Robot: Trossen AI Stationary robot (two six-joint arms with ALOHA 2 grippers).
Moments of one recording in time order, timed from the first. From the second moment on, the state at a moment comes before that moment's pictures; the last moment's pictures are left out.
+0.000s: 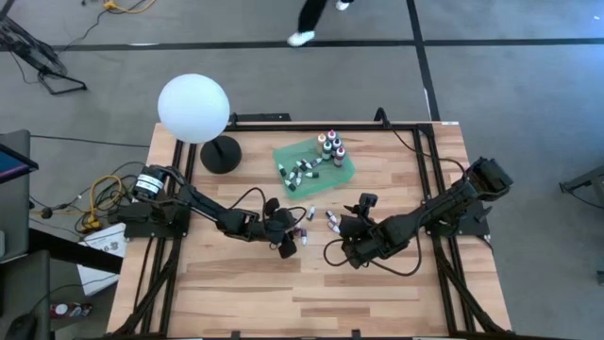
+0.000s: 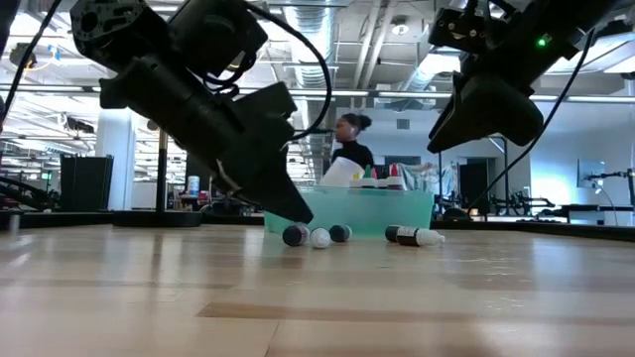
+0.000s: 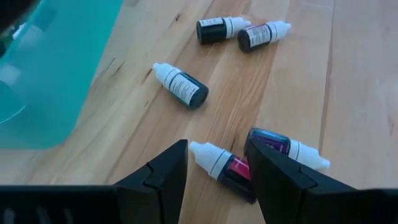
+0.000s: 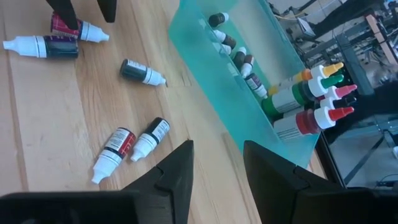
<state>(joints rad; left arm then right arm) -0.24 1.84 0.78 0.33 -0.46 -0.41 0.46 1.63 0.98 -0.65 0.89 0.40</state>
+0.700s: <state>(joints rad) -0.24 1.84 0.78 0.23 -0.37 -0.36 0.46 1.63 0.98 -0.65 0.89 0.40</state>
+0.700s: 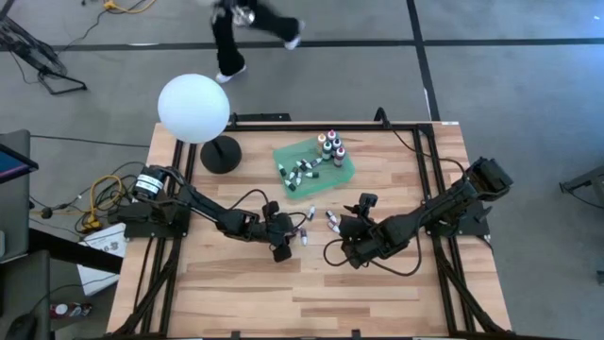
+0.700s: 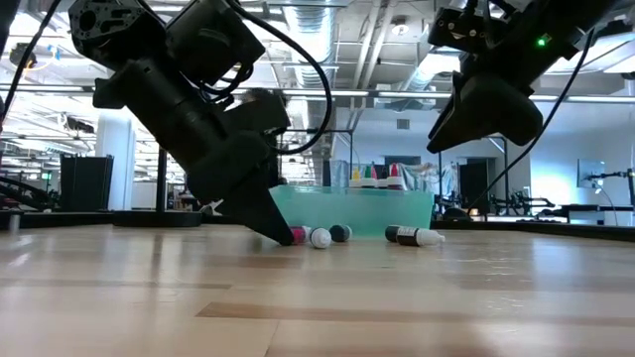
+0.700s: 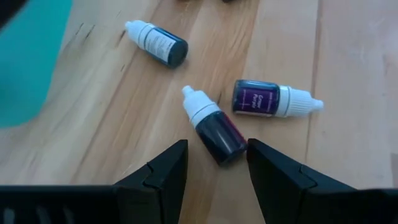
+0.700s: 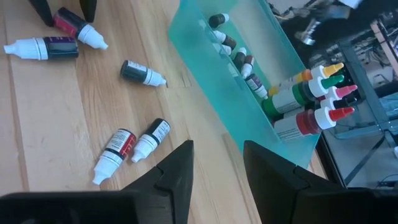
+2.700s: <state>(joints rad) -0.13 1.58 0.79 0.17 -0.64 -0.04 0.44 1.63 0.98 -0.64 0.89 0.41</state>
